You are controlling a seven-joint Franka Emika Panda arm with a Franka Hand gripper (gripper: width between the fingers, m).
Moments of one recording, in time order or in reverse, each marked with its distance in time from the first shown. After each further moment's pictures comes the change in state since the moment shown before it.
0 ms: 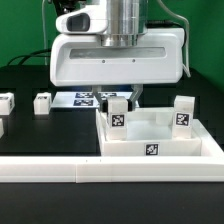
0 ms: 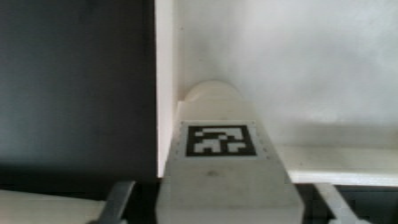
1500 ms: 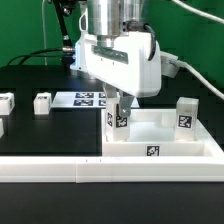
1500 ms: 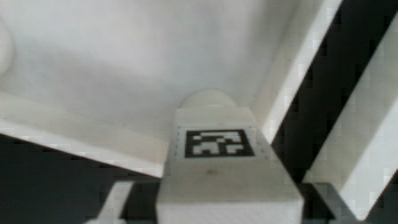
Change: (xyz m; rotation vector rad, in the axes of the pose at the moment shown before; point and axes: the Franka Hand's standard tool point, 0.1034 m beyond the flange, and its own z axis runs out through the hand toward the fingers) arm 0.000 -0.002 0.002 0.021 0.005 1.386
